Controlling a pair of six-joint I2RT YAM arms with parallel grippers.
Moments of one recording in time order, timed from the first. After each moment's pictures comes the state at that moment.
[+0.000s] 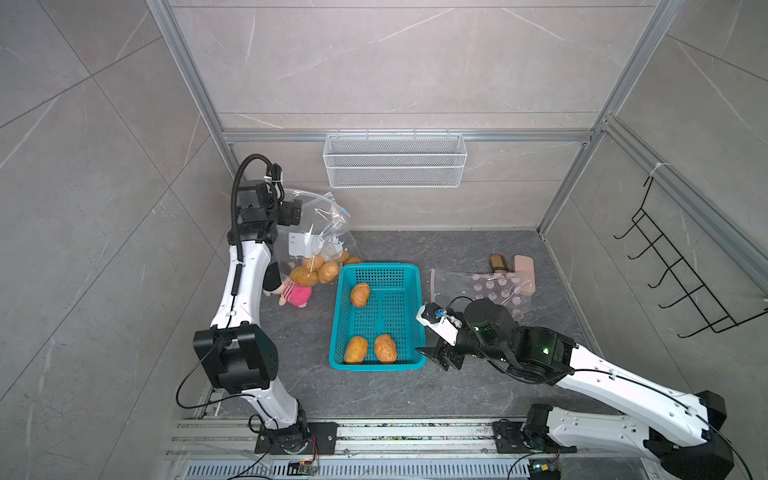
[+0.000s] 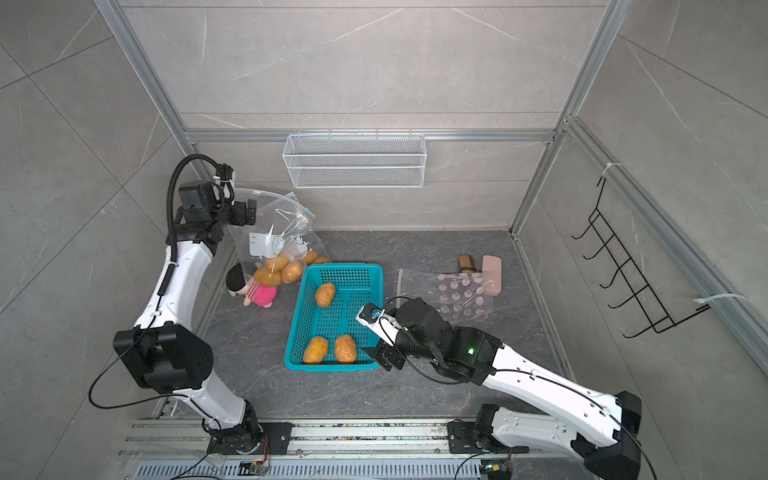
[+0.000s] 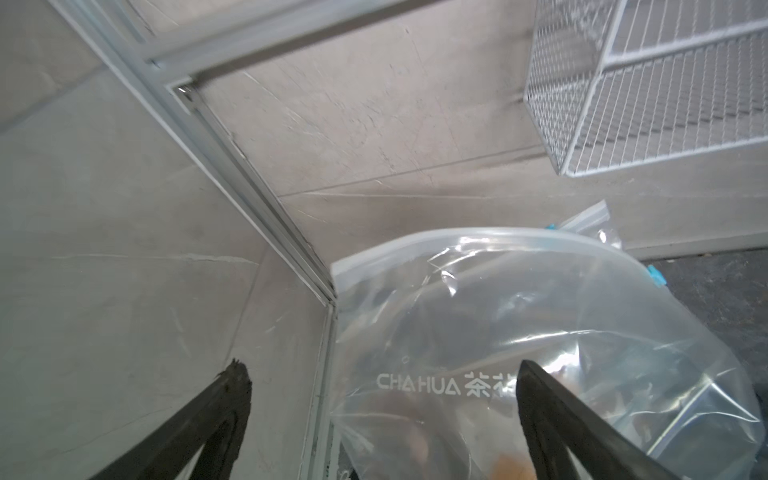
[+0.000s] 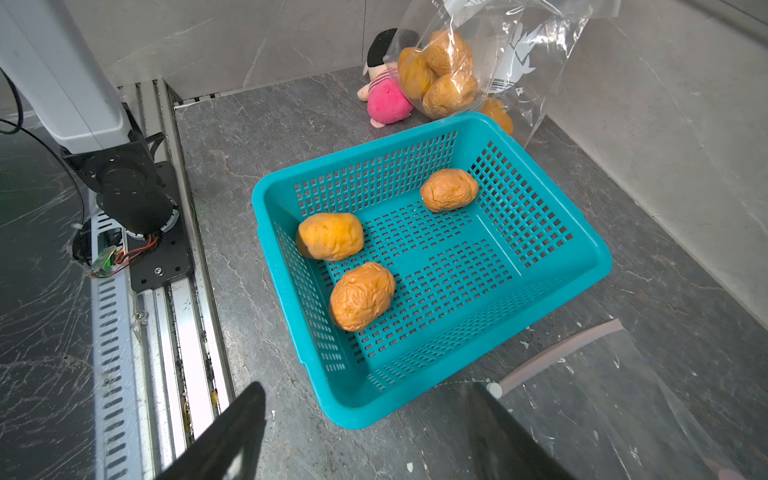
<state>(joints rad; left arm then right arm) 0.09 1.65 1.77 -0.42 -0.03 0.28 1.03 1.04 1.05 -0.60 -0.01 -0.13</state>
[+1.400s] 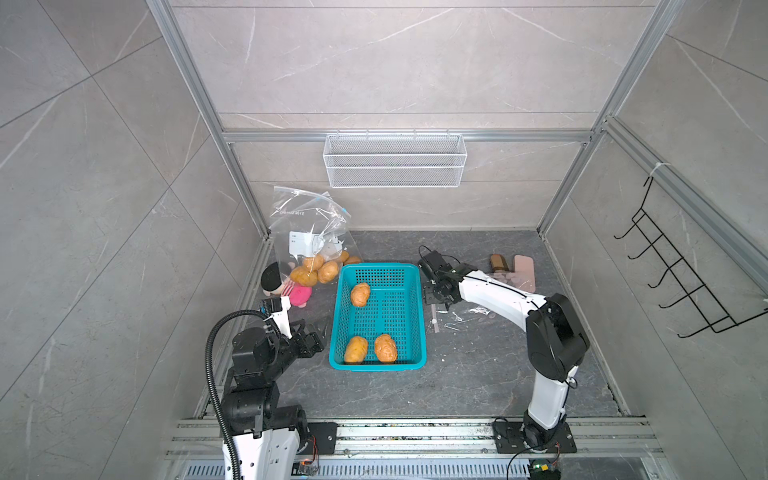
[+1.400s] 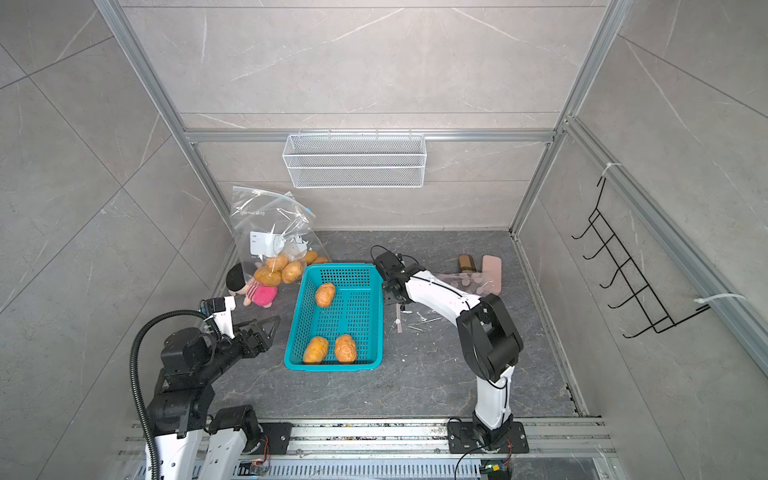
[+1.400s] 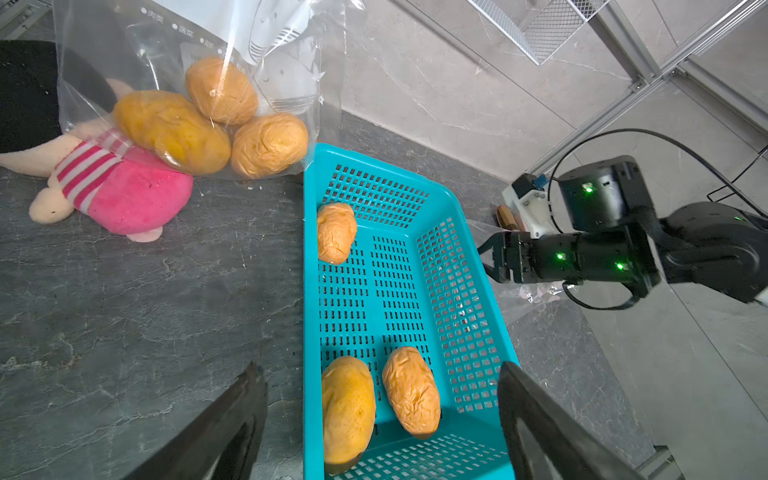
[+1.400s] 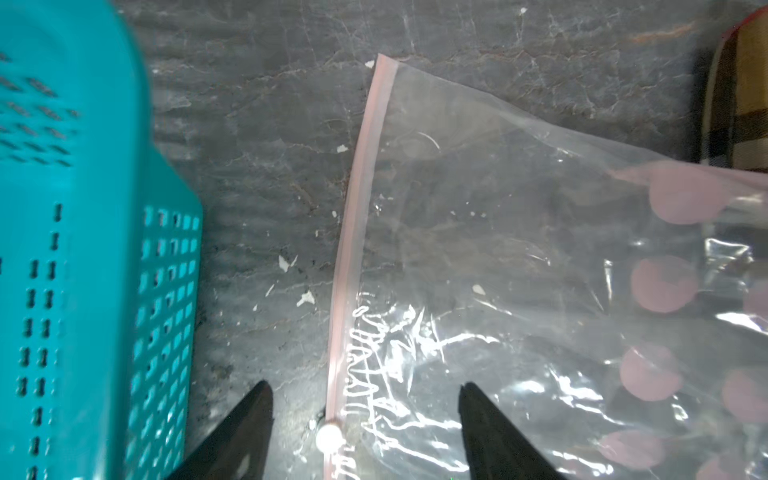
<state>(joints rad) 0.09 0.40 0.65 -0.68 0.53 -0.34 0.60 1.93 1.48 -0.73 0.30 0.45</state>
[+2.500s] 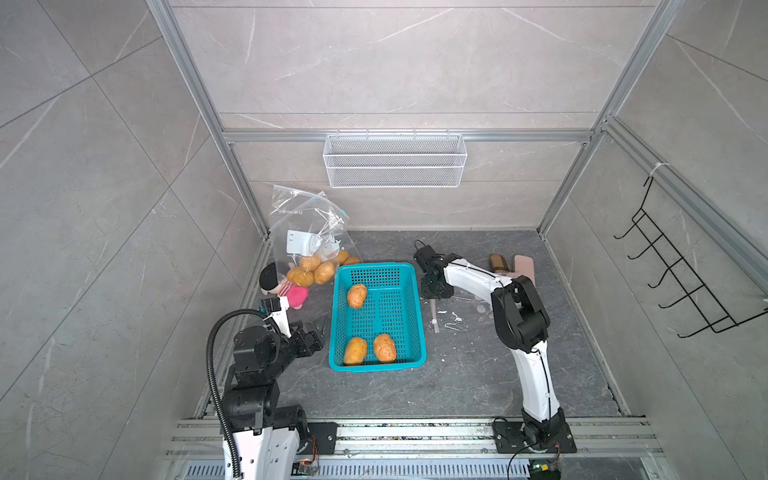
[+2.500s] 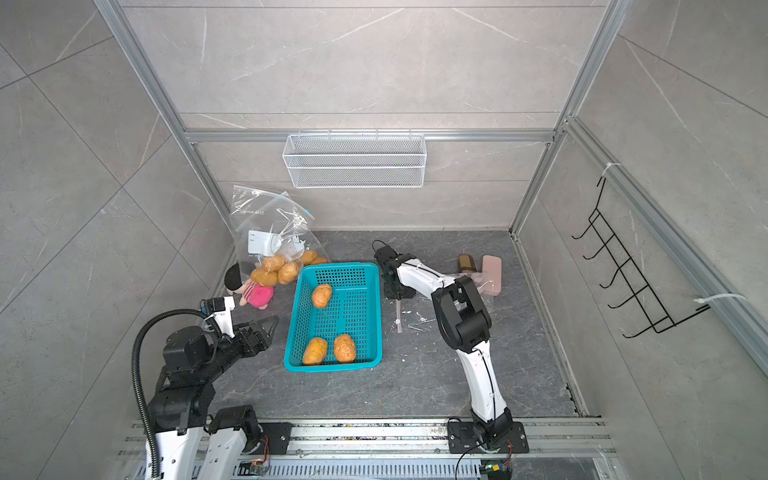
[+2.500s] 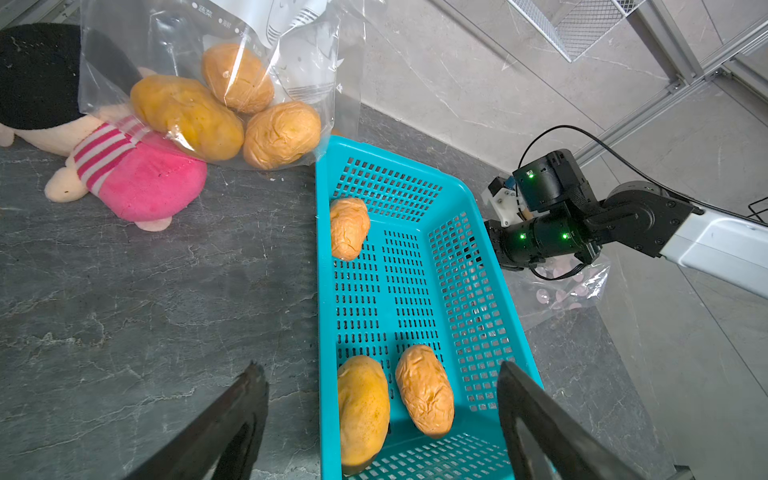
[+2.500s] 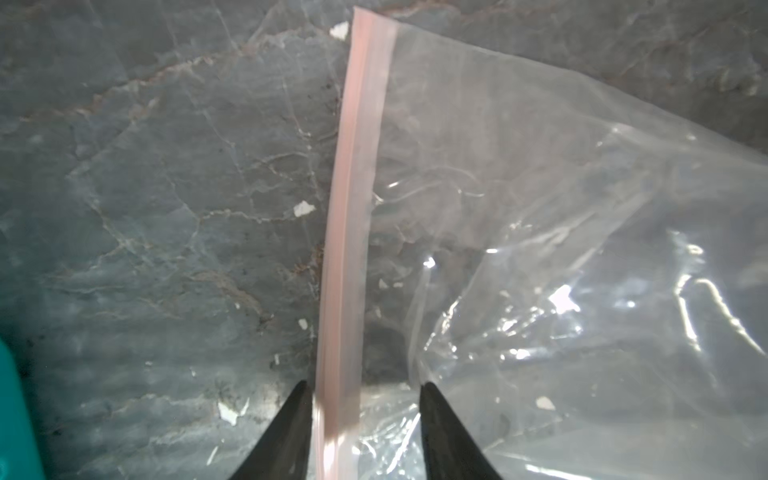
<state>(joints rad) 0.09 0.42 0.65 -0.70 0.48 -0.34 0.53 2.22 1.72 -0.83 0.23 0.48</state>
